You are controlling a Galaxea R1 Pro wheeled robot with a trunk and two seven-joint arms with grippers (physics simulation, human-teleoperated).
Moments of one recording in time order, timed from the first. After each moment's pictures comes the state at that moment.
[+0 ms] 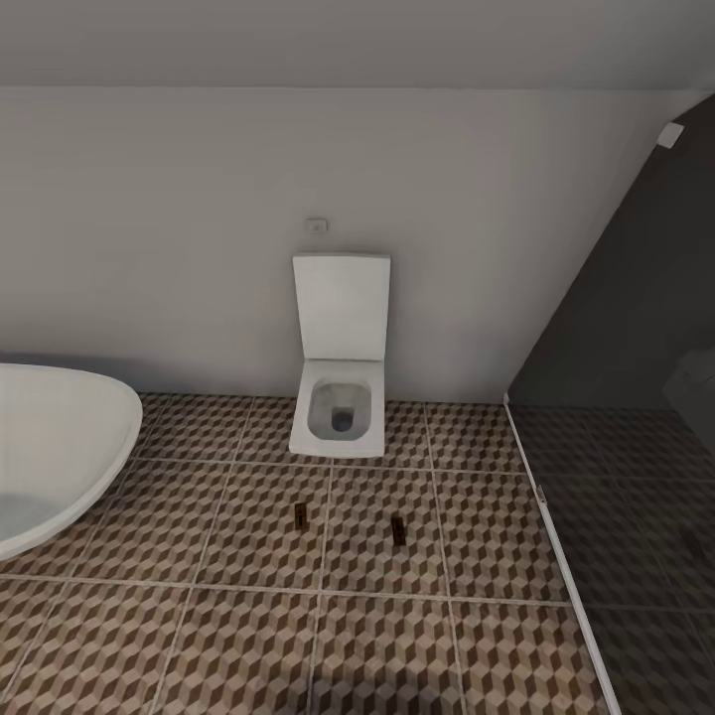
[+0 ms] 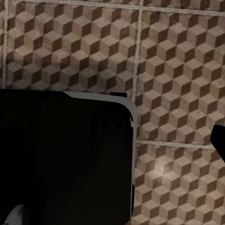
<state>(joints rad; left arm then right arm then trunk) -0.31 0.11 -0.39 0.07 0.38 -0.72 0.14 -0.14 -0.05 0.04 -0.02 -0.03 -0.67 0.06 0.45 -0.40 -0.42</state>
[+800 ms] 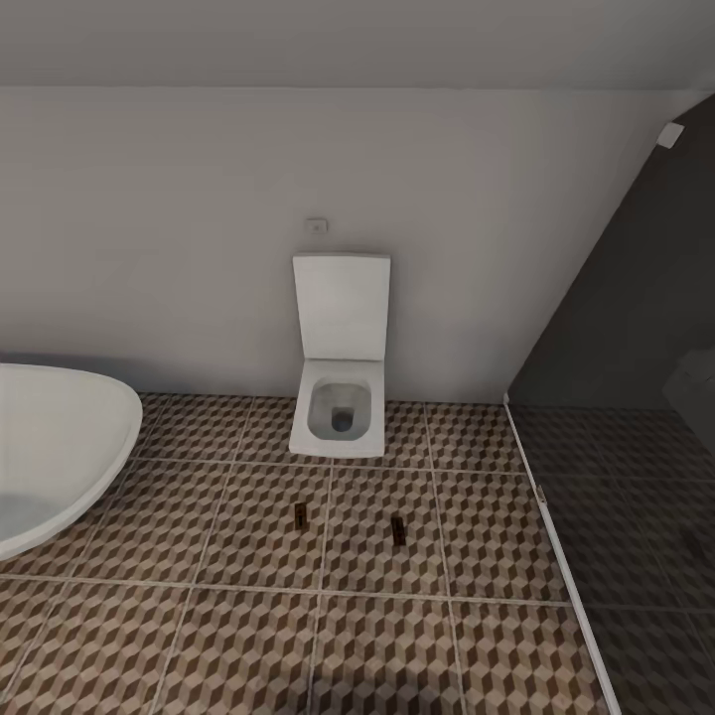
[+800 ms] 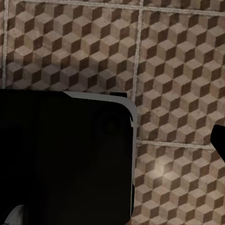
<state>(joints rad) -0.31 0.11 -0.39 0.07 0.38 -0.72 0.14 -0.14 -0.05 0.04 -0.02 -0.03 -0.67 0.06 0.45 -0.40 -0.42</state>
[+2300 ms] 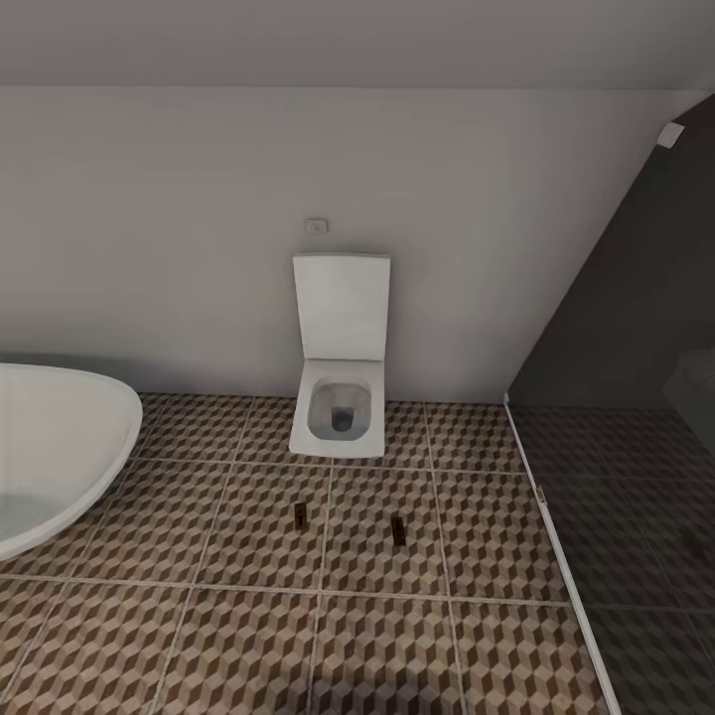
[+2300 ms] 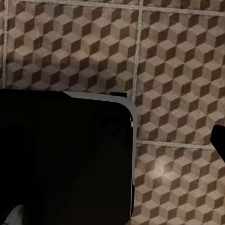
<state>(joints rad) -0.31 0.11 -0.39 0.07 0.38 -0.72 0.14 -0.14 -0.05 0.03 -0.02 -0.03 -0.67 0.06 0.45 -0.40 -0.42</state>
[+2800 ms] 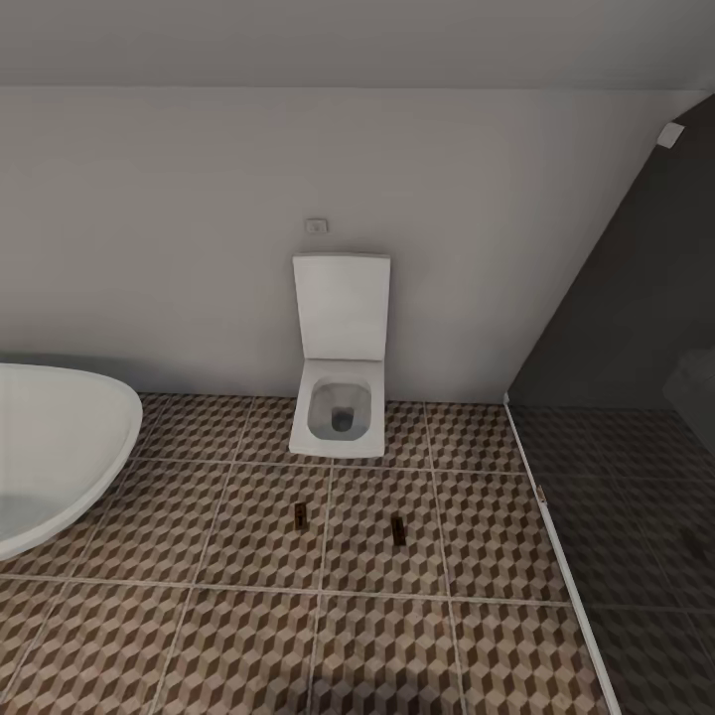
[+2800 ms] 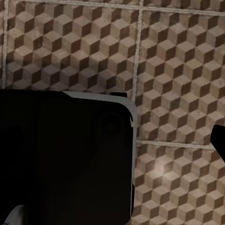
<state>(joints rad) -0.31 0.11 -0.39 0.07 0.38 -0.72 0.14 -0.14 -0.05 0.04 -0.02 -0.03 -0.67 0.06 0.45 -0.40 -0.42</state>
